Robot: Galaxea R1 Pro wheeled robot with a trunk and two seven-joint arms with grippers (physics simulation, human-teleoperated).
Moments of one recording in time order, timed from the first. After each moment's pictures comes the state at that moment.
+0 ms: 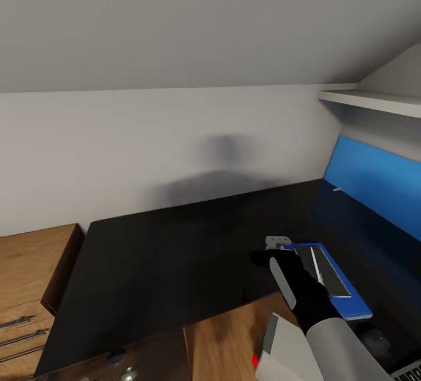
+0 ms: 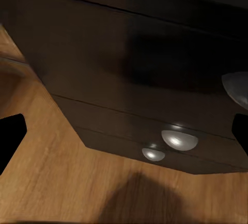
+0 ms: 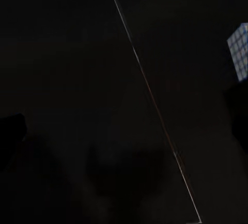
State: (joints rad) left arm 0.25 0.05 0.10 -1.24 0.41 -0.04 0.22; right arm -0.63 0.04 0.13 -0.99 -0.20 0.73 -0.22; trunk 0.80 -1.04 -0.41
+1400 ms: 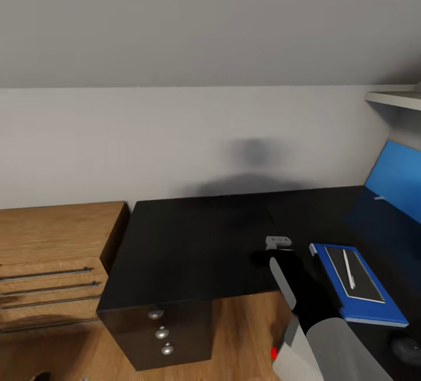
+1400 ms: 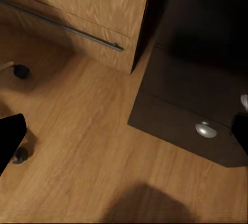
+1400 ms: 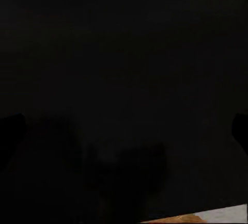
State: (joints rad) left arm 0.25 0.05 0.10 -1.24 0.41 -0.04 0.22; right arm -0.63 0.04 0.13 -0.99 -0.20 0.73 -0.22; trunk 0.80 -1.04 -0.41
